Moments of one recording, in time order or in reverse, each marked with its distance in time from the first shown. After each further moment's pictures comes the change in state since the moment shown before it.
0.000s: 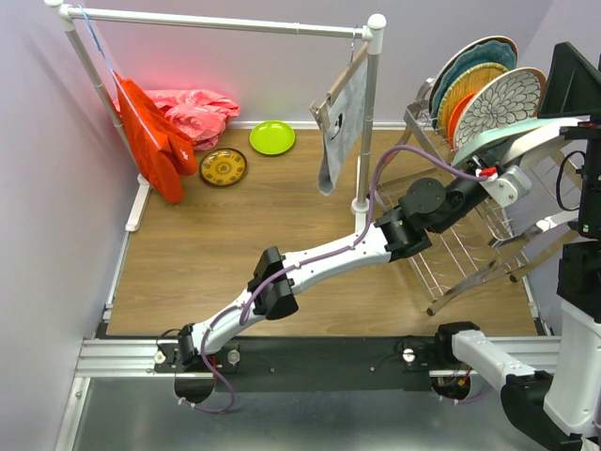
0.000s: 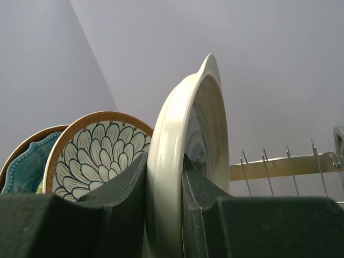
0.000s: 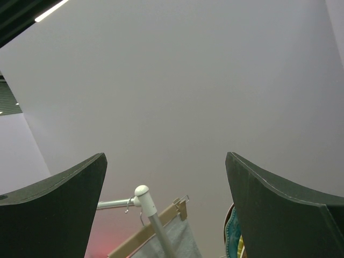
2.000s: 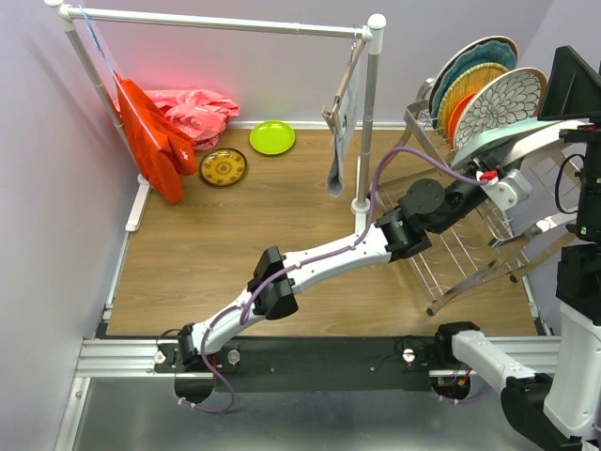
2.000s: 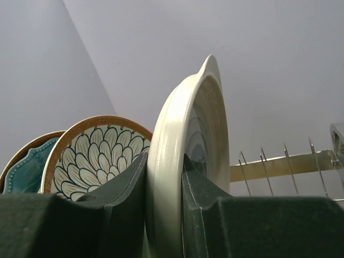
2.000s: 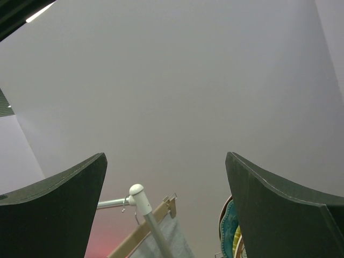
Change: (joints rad) left arm -0.005 0.000 -0.016 0.019 0.030 0.020; right arm 0.000 -0.017 -0.026 0.000 0.026 -0.007
